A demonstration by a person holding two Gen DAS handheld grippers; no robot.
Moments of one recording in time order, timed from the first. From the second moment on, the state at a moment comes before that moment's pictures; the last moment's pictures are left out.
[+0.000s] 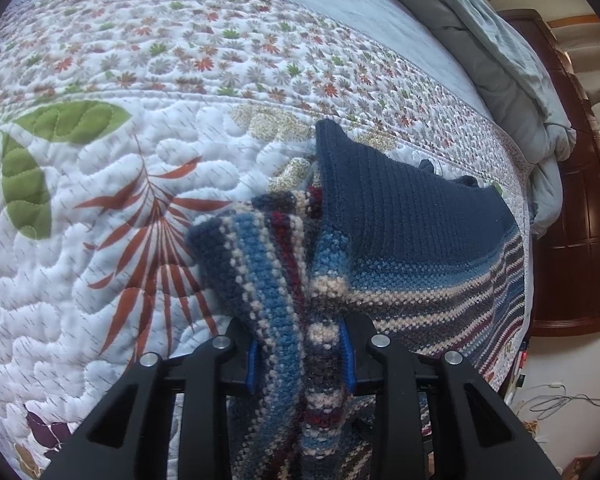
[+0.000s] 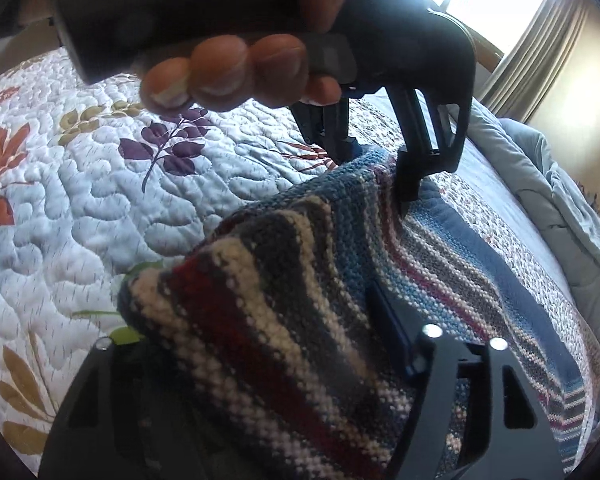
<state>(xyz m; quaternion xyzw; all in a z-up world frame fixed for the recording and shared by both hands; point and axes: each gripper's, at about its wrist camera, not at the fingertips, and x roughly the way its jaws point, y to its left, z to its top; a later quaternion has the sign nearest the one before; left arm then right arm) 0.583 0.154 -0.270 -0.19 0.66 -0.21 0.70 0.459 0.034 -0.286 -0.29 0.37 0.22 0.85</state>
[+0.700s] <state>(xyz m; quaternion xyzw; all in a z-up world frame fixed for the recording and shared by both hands) 0.569 0.146 -0.224 -0.19 0.63 -0.20 0.73 0.448 0.010 -0.243 -0.23 0.37 0.23 0.87</state>
